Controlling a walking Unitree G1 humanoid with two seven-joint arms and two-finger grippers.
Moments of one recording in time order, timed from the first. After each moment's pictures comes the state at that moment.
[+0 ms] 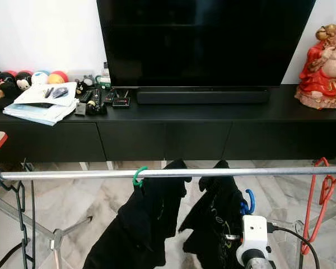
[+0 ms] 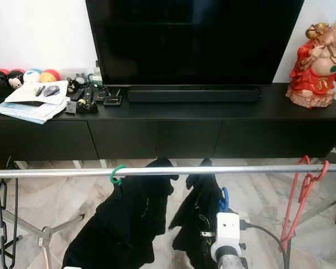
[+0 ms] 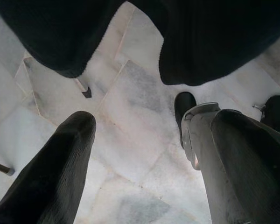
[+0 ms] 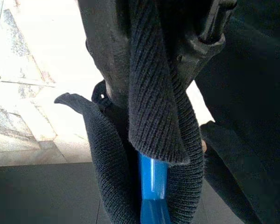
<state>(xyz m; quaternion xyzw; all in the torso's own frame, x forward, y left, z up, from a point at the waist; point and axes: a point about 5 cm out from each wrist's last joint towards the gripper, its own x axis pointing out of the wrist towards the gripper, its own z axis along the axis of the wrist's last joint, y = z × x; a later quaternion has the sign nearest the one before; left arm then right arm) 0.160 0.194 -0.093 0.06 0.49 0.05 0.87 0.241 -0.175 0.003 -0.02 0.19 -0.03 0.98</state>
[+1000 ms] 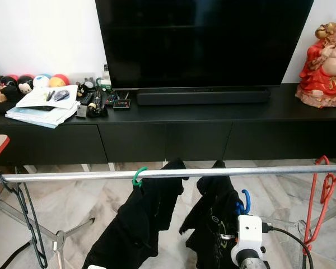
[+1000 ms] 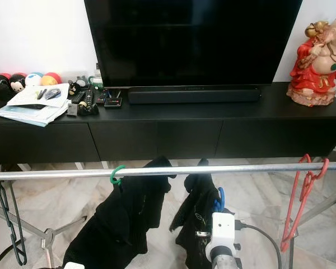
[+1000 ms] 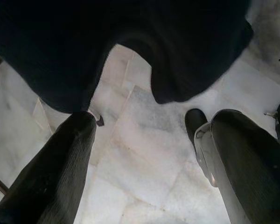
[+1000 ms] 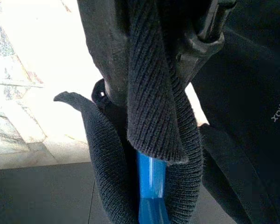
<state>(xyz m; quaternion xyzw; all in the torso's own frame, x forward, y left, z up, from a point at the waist) 0.168 0.196 -0.087 0.11 0.44 0.00 0.89 0.241 -0.162 0.002 -0.01 0.19 -0.02 0.98</state>
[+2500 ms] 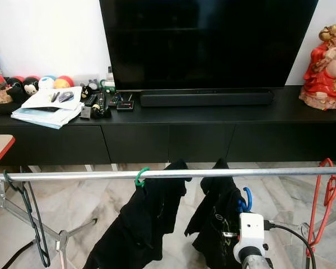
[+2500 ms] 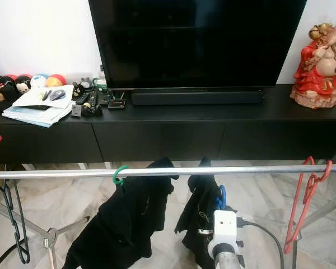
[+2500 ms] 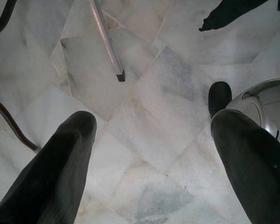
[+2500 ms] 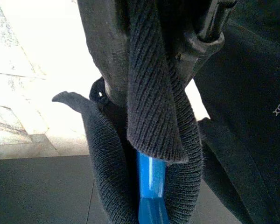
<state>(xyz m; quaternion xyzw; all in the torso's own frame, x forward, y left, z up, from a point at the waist) 0.115 0.272 -0.087 0.05 0.49 0.07 0.87 0.246 -0.169 0.004 -0.02 0.19 -0.03 0.98</state>
